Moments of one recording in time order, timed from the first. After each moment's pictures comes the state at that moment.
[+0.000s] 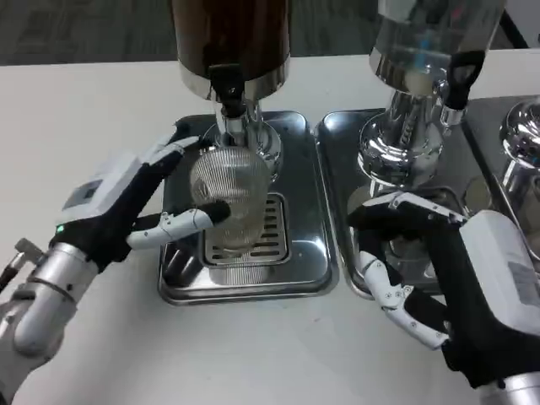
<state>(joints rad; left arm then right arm) -0.48 0.55 -0.25 1.01 0.48 -0.80 0.25 0.40 -0.14 0.21 -0.48 -0.74 -0.14 -0.15</state>
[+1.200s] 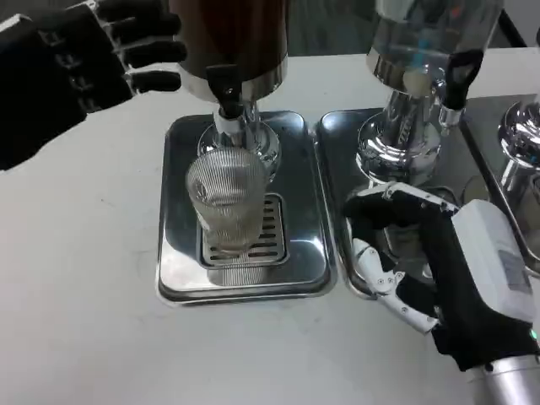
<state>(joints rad) -0.73 0.72 0.23 0.86 -0.62 0.12 -1.39 0.32 -0.14 0.22 -0.39 -0.72 -0.15 -0.19</state>
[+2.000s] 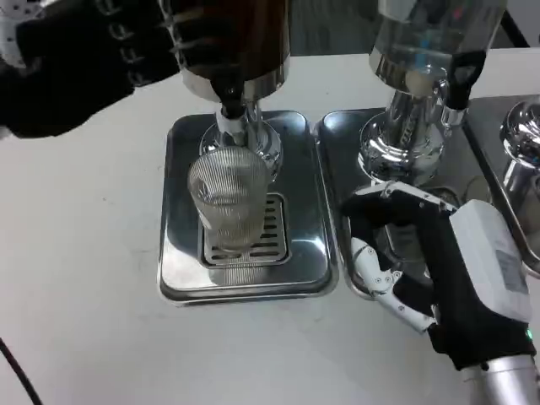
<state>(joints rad) -0.93 0.61 0.25 1.03 -0.45 0.10 -1.37 0.31 -0.13 0.22 -0.38 -0.72 -0.15 -0.20</state>
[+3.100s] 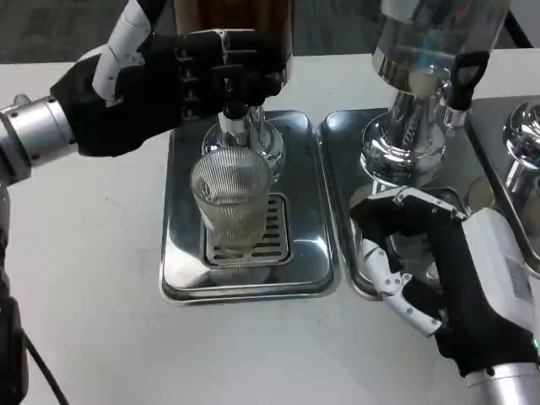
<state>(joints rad) -0.97 0.50 0.17 1.15 -0.24 -0.15 -1.27 0.34 -0.11 0.22 -0.39 -0.68 -0.11 -0.20</state>
